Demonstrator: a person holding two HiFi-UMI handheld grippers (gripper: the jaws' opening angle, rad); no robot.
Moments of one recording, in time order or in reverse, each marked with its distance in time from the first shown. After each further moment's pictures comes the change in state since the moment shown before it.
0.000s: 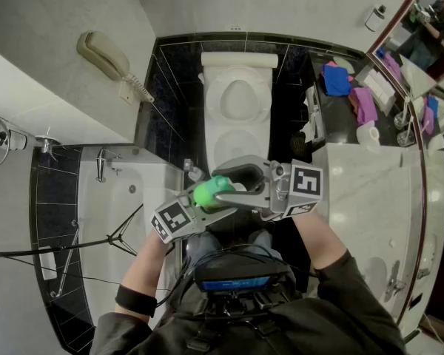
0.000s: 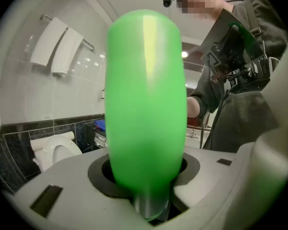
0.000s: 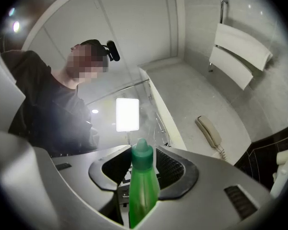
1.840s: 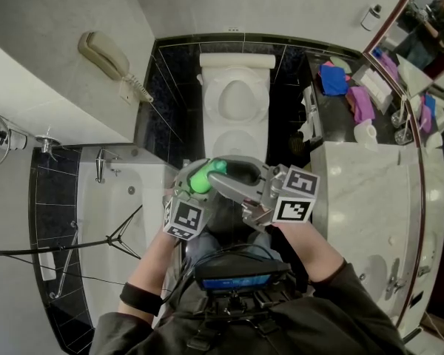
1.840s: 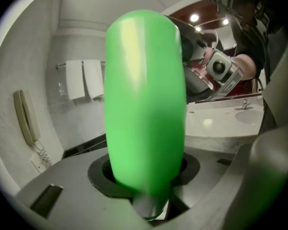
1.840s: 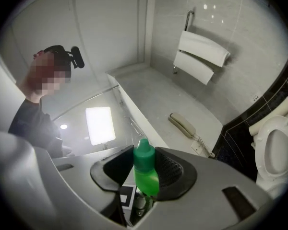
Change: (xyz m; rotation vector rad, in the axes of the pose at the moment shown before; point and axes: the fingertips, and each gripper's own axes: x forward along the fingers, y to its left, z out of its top) left arm -0.022 0.080 -0.010 0.195 0.096 0.618; right arm -0.008 -0.029 -0.003 0.228 -0.059 -0.355
